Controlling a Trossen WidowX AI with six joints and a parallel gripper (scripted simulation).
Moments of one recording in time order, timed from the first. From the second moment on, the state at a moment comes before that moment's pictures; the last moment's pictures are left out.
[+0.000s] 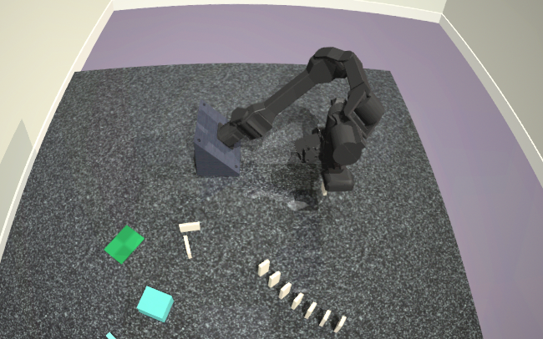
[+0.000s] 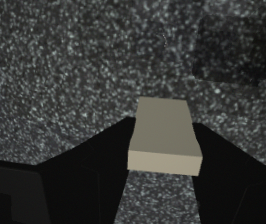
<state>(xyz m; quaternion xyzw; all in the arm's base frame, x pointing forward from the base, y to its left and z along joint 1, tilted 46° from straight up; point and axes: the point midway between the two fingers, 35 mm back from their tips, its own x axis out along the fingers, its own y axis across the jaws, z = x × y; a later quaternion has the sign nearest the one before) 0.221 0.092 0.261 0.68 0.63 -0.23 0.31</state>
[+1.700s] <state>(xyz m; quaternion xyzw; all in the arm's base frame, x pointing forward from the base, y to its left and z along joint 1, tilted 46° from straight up) 0.364 -0.022 0.146 0.06 0.52 0.46 0.72</state>
